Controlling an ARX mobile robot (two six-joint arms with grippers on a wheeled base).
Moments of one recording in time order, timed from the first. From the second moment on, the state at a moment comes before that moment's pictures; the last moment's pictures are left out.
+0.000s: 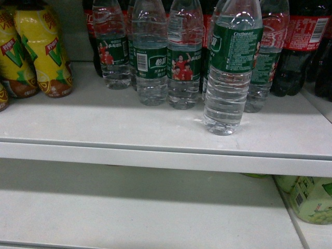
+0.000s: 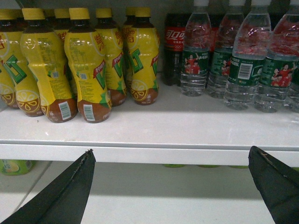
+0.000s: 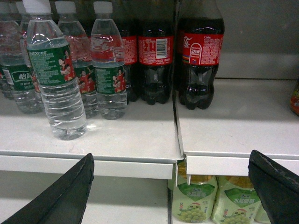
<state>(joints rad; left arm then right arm) 0.00 0.01 0.01 0.00 0.00 0.00 0.00 0.00 0.01 0.00 0.00 0.00</state>
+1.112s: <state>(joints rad) 0.00 0.01 0.01 0.00 0.00 0.00 0.25 1.11 0.48 0.54 0.08 0.17</state>
